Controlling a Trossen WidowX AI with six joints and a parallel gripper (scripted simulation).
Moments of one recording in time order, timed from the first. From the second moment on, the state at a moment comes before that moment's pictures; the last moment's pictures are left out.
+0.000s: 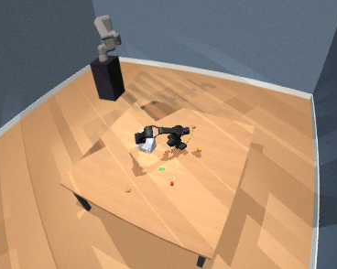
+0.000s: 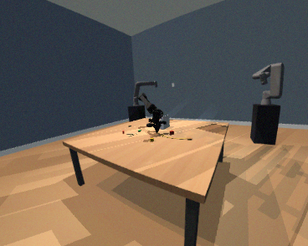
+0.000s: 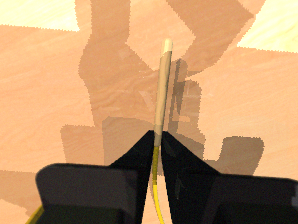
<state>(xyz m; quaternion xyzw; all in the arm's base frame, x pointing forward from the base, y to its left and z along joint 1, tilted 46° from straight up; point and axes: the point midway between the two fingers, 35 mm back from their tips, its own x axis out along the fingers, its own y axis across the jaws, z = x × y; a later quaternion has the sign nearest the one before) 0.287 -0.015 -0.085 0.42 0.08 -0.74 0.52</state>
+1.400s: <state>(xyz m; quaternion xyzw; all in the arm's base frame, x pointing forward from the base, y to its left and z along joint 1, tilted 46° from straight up) 0.291 0.014 -0.056 0.42 0.08 -0.74 0.52</state>
